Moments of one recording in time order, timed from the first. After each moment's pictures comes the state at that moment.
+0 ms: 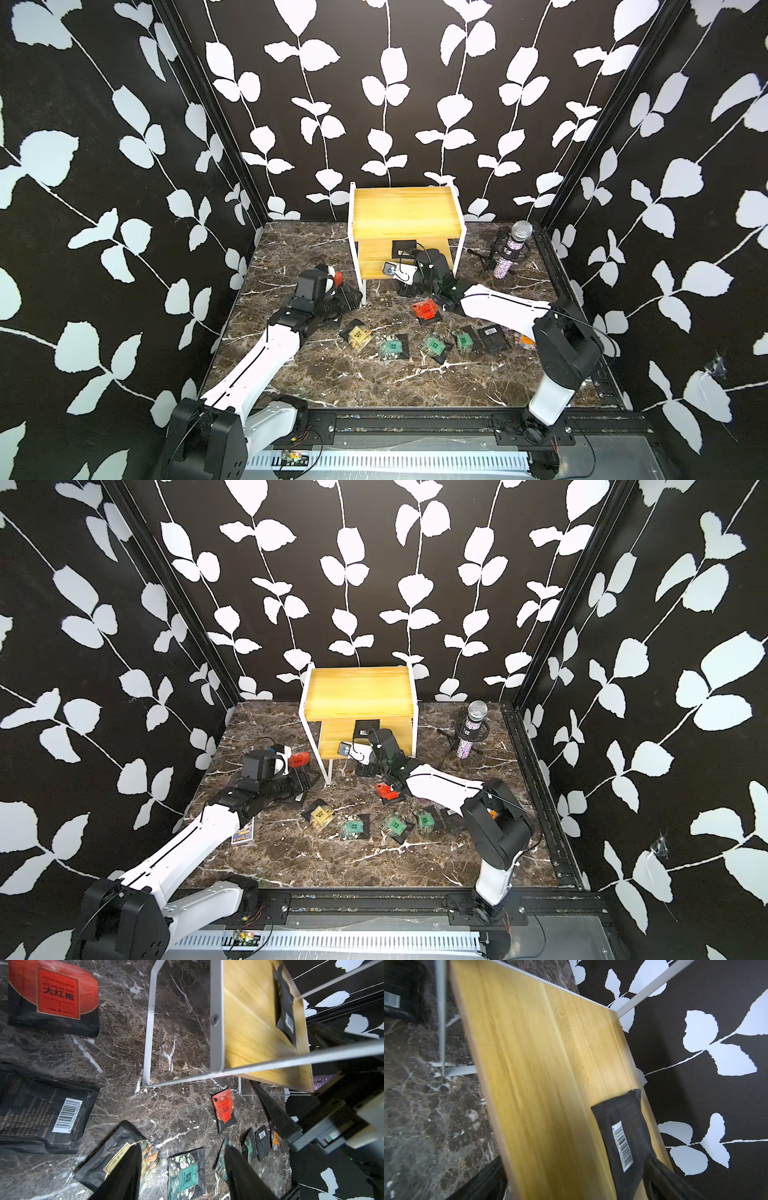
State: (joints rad) left arm -0.31 1.09 0.70 -0.32 0.32 -0.68; right arm 0.73 1.77 1.19 0.10 0.08 -0.83
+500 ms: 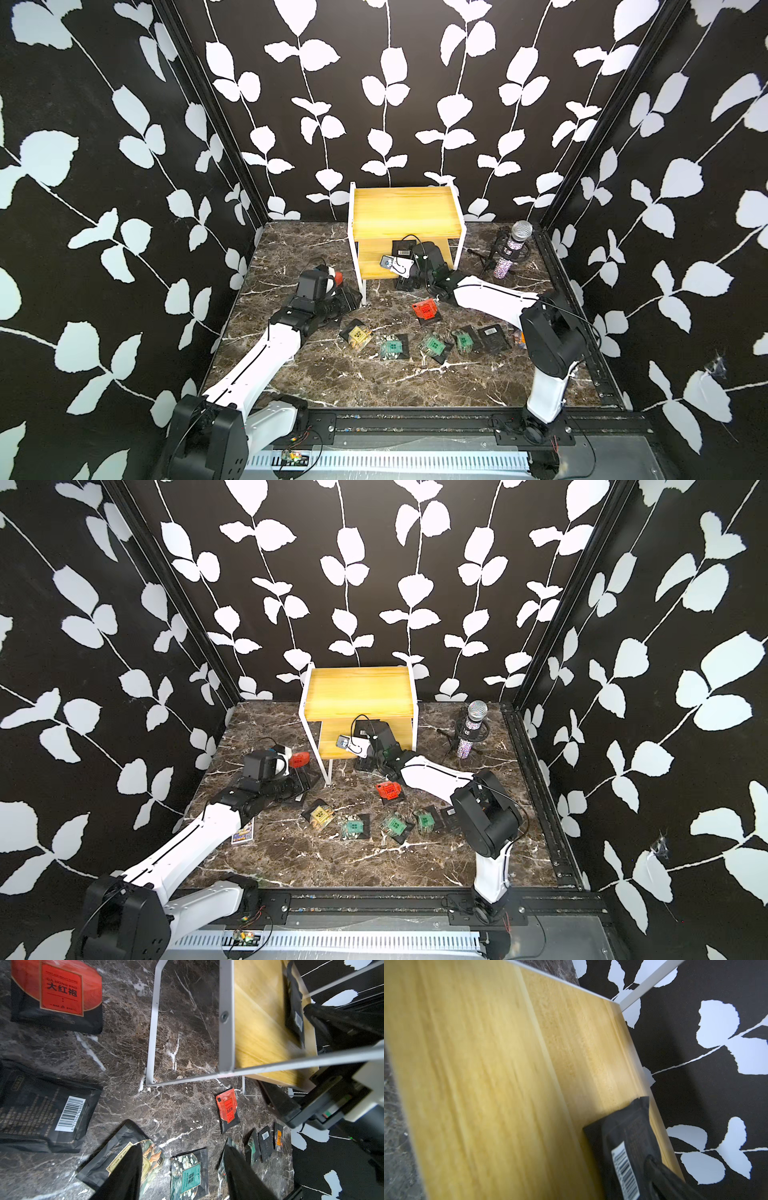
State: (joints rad) left arm -0.31 1.10 0.70 -0.32 0.31 -0.68; right arm 0.71 1.86 1.31 0.04 0.04 -0.81
